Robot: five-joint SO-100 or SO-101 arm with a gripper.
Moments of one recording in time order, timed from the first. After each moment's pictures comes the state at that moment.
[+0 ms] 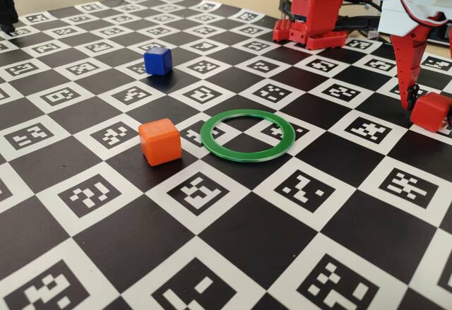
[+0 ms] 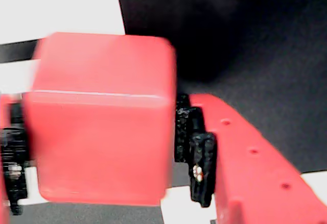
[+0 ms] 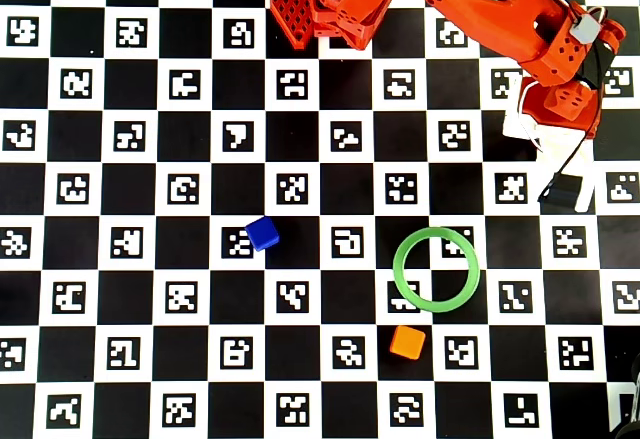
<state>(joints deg) -58.1 73.7 97.0 59.2 -22.1</state>
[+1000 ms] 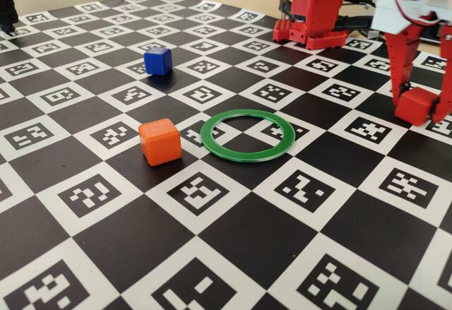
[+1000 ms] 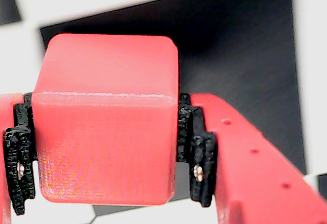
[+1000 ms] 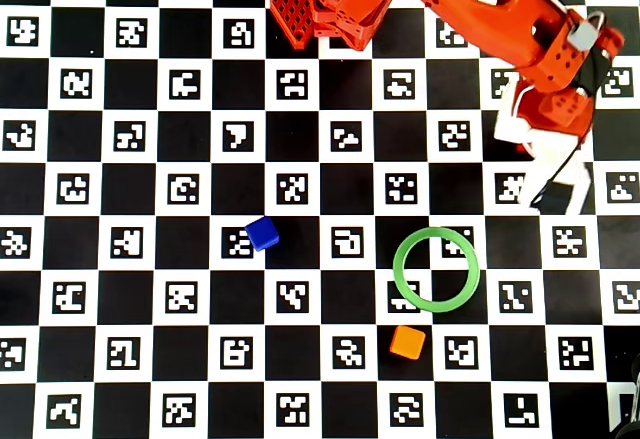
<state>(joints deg) -51.2 73.3 93.7 67.7 -23.0</state>
